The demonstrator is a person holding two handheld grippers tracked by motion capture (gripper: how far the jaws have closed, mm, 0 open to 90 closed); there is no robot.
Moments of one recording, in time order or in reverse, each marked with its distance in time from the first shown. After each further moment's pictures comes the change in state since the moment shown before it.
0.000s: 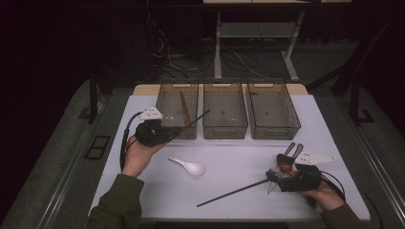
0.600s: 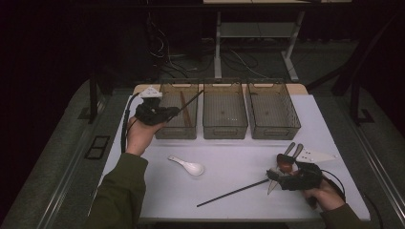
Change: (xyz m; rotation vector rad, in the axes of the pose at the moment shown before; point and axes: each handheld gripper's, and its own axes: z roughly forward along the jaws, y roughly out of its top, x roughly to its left) left arm 0.037 0.039 0.012 -0.008 0.112 -0.049; right arm -0.003 0.002 -0.002 0.002 0.005 0.033
